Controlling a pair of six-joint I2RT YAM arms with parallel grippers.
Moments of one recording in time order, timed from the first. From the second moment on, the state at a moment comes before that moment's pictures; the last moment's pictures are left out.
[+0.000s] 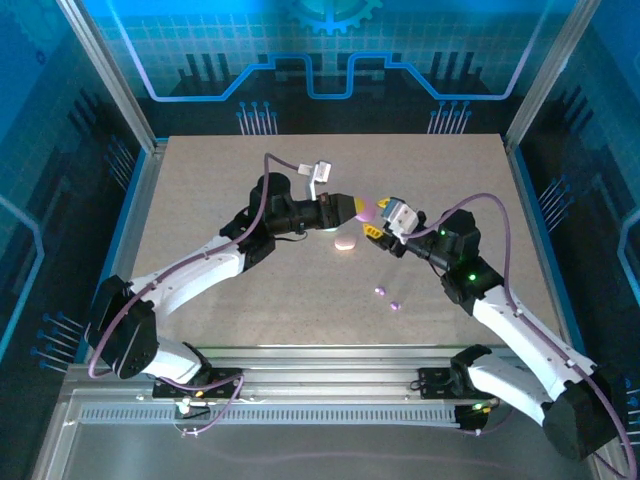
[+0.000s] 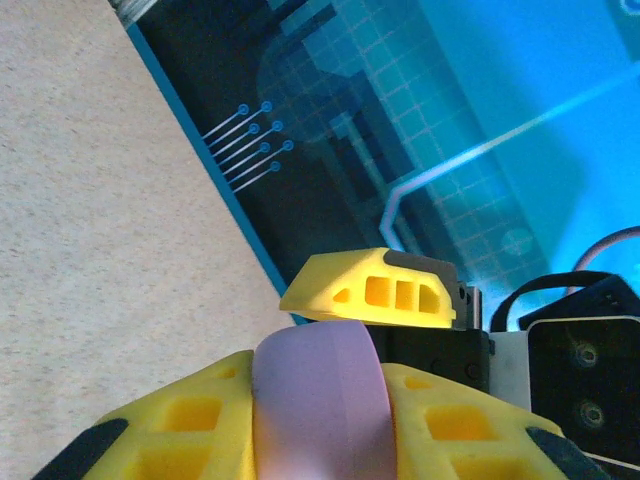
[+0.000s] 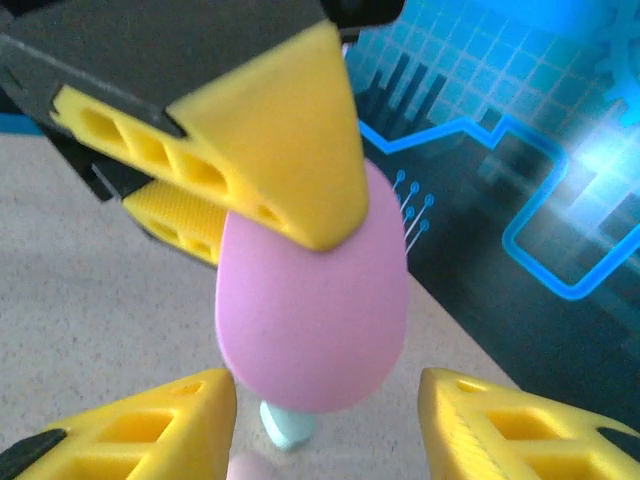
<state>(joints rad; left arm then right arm) -0.62 1.44 1.06 0.28 0.57 -0.94 0.42 0.95 0.67 0.16 -0.43 -0.46</state>
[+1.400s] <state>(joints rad) -0.62 1.31 0.95 0.33 0.64 -0.57 0.34 1.05 0.83 0.08 -0.85 -0.31</state>
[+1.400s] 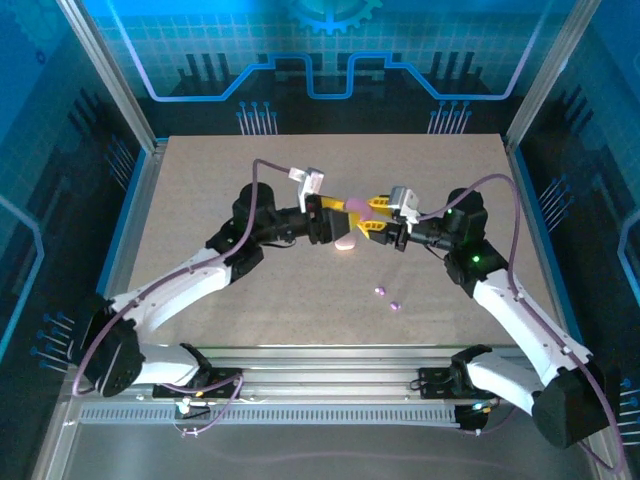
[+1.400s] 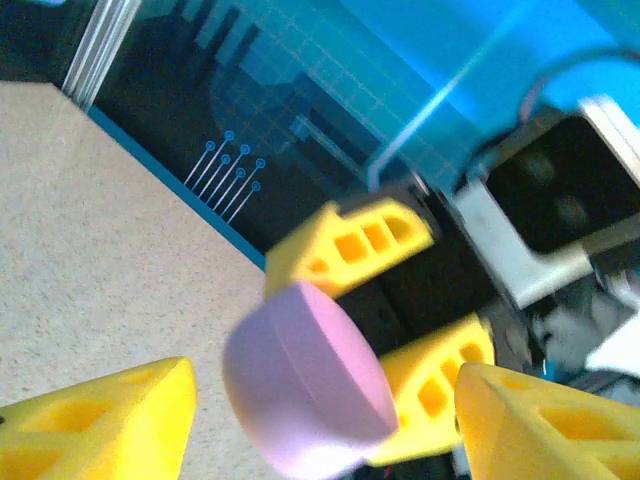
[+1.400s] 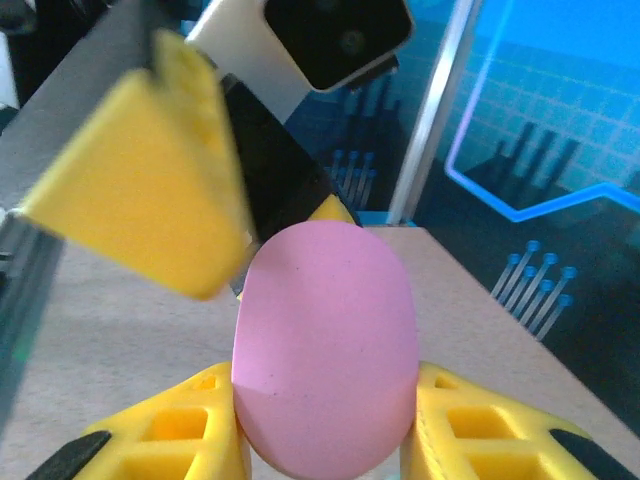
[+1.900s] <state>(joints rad) -0.62 1.20 0.89 0.24 0.70 0.04 0.33 1.19 1.08 -0.38 -1.16 -0.49</state>
